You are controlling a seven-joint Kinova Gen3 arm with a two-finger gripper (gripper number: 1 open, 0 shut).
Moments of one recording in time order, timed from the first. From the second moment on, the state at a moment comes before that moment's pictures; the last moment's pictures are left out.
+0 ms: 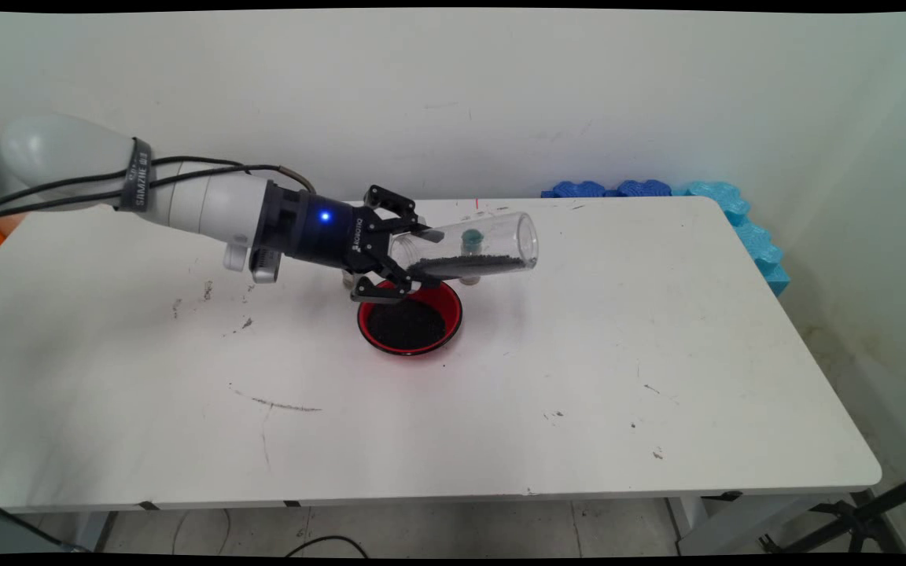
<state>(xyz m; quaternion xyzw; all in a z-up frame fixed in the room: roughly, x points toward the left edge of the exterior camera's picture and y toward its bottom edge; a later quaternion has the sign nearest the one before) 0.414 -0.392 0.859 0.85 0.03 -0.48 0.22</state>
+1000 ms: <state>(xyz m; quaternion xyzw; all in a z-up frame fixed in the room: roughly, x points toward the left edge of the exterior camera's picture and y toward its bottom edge) 0.396 -0.398 0.858 0.82 0.09 -0.51 0.23</state>
